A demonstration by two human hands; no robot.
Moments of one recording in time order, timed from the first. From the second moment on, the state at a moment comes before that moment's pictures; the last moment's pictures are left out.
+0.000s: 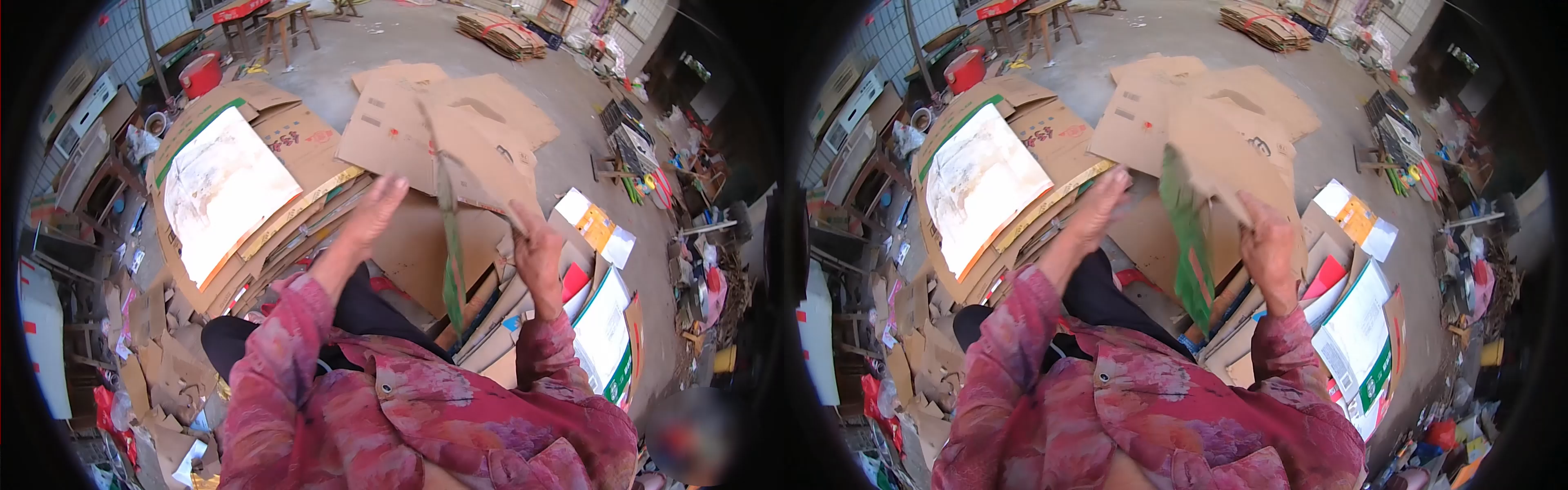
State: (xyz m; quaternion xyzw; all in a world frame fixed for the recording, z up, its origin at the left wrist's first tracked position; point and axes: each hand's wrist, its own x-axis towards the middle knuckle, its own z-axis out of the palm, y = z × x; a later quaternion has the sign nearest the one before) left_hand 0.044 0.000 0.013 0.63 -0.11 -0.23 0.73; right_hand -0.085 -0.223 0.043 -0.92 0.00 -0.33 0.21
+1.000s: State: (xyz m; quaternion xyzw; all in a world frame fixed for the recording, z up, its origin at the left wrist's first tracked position) left_hand 0.046 0.175 0.089 0.36 -0.07 -0.07 0.93; right_hand -0.115 -0.202 -0.029 -0.80 0.04 -0.07 0.60
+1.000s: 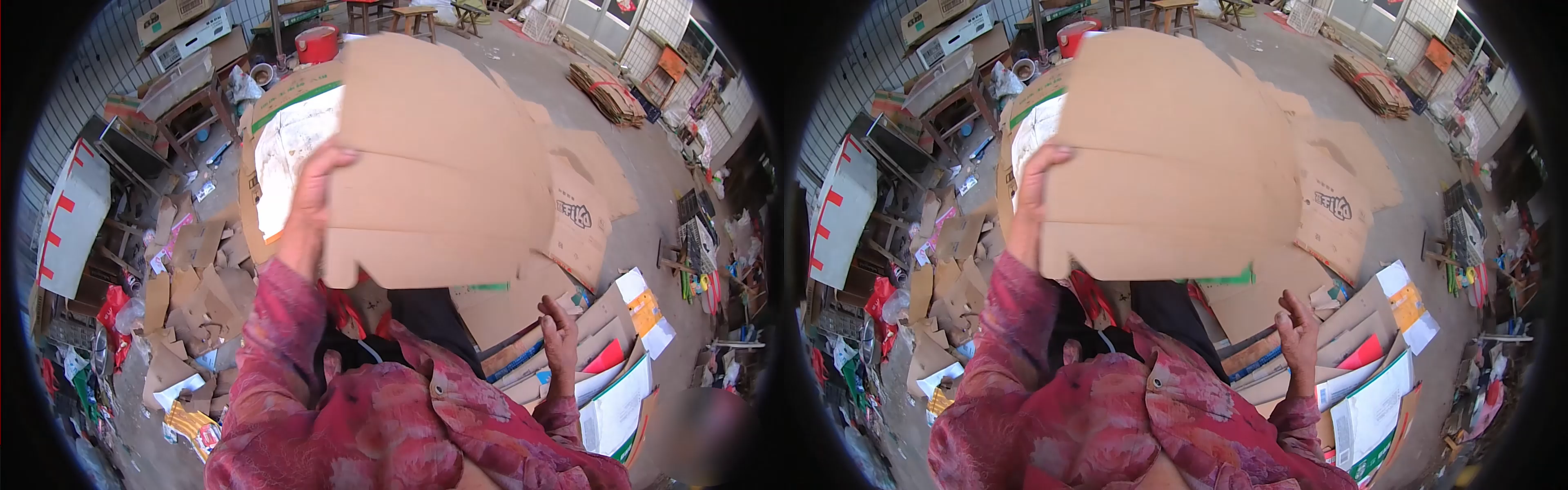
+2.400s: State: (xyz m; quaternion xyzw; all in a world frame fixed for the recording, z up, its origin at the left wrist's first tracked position) left_hand 0.120 0.330 -0.129 0.95 0.14 -0.05 0.29; right_hand 0.260 0.042 -0.245 -0.46 0.31 0.21 0.81
